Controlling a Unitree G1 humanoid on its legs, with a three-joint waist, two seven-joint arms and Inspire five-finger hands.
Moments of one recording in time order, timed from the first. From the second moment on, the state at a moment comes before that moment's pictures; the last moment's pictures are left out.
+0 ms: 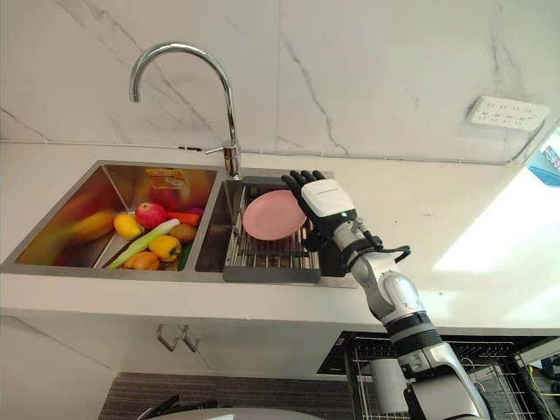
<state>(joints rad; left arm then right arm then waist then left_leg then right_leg) 0.18 0.15 0.17 1.02 -0.08 0.02 -0.09 -0.37 -0.41 0.23 0.29 -0.98 -0.17 0.00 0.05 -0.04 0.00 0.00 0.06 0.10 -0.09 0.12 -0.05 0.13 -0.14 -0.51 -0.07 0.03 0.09</state>
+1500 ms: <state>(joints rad) 0.17 0.14 0.14 0.94 -0.09 0.03 -0.09 -0.52 -0.39 0.32 0.63 -1.42 0.01 -0.38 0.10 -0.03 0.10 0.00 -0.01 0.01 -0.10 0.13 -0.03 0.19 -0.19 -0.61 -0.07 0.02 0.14</state>
